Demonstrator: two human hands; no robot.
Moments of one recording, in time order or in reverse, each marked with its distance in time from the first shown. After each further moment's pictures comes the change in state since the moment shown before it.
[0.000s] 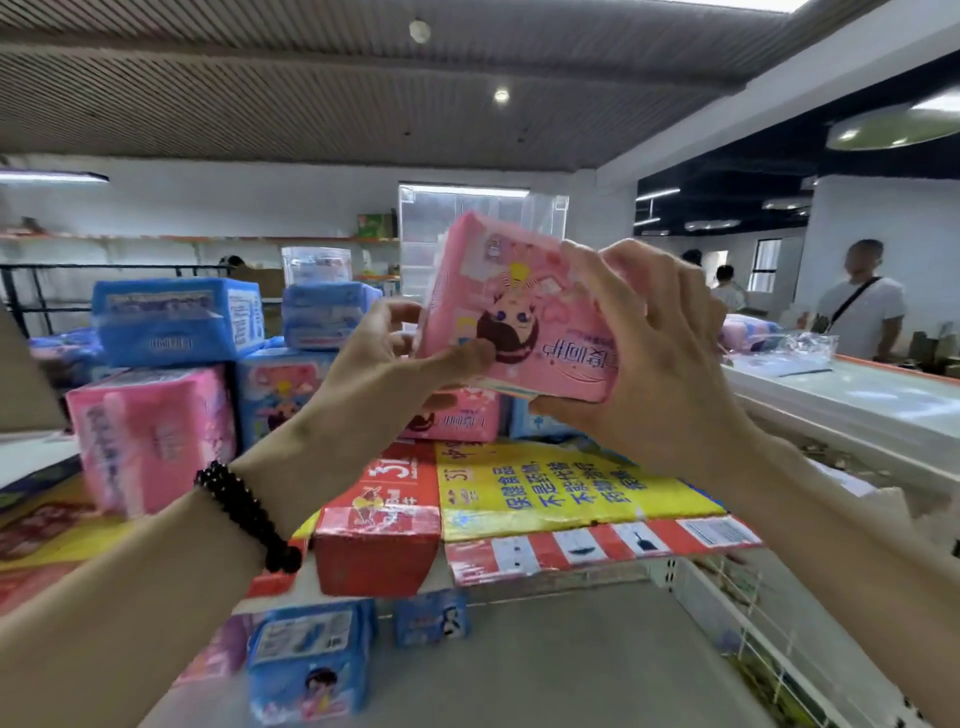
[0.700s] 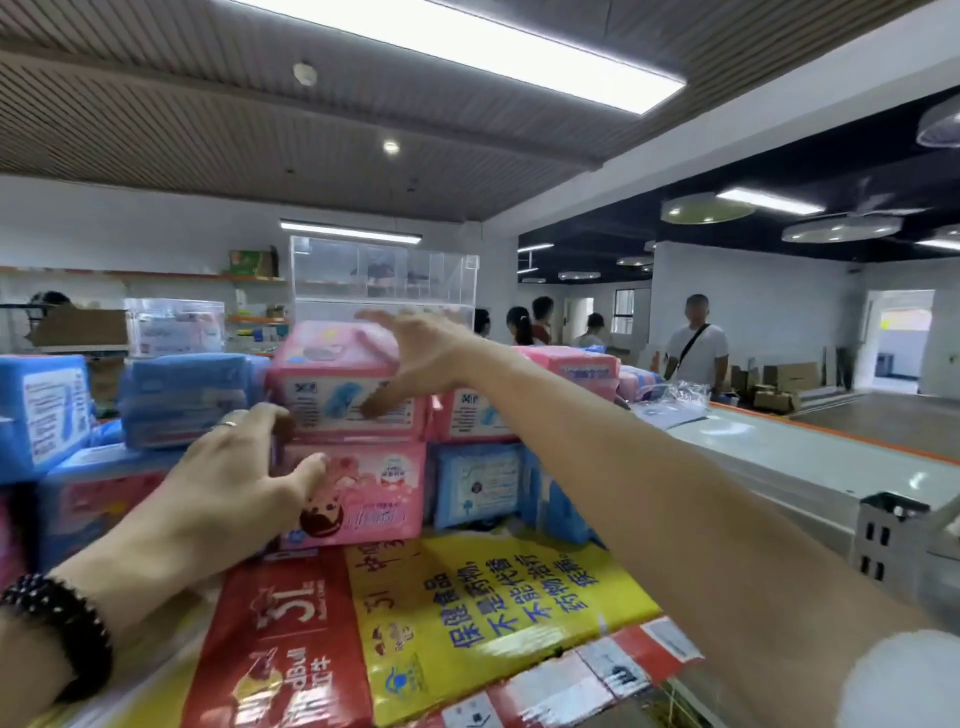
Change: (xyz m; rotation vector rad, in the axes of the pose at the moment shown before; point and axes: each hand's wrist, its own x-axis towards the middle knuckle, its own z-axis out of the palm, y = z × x) left_hand 0.071 -0.044 -0.054 0.870 0.031 0.014; right_hand 0.161 0.021 0.138 0.048 -0.734 0.109
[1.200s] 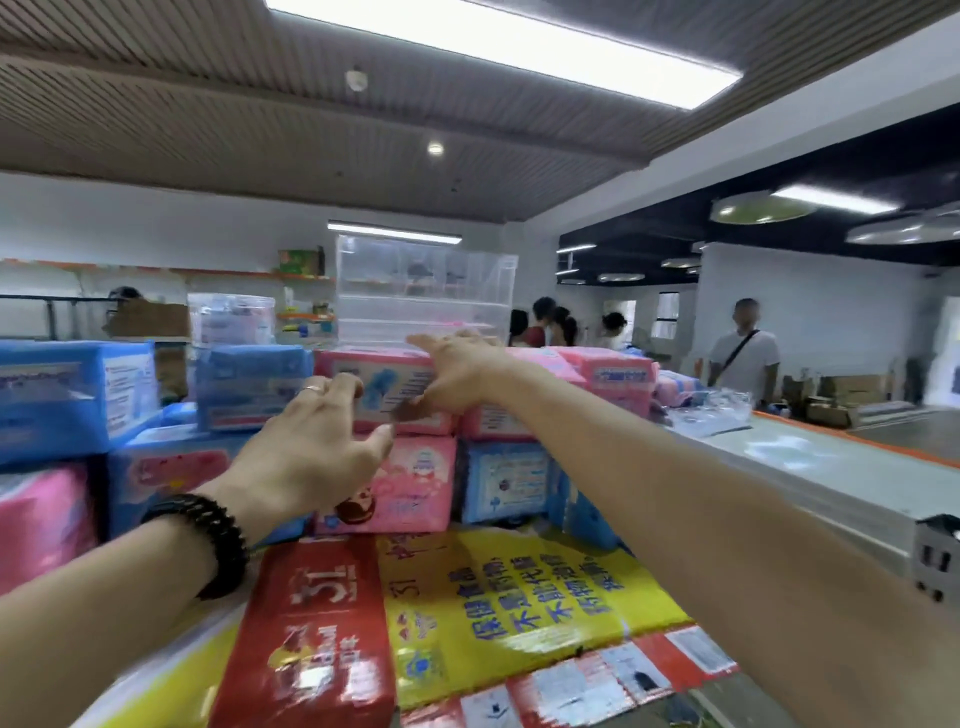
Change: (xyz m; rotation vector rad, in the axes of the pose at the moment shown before) left_hand 0.025 0.019 0.015 0.108 -0.013 0.023; right_hand -0.019 -0.006 0.003 -0.089 -0.065 0.113
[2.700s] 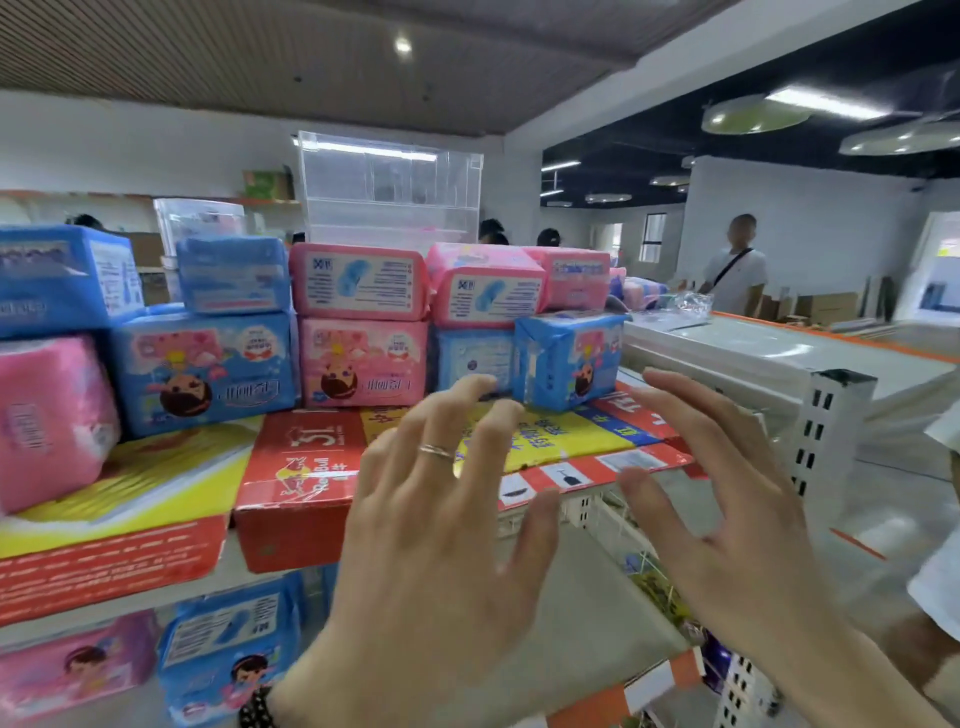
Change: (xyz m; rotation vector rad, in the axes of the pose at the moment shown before) left_hand -0.198 0.086 0.058 -0.058 0.347 0.469; right_hand -0.334 0.018 0.068 0.376 0.798 0.087
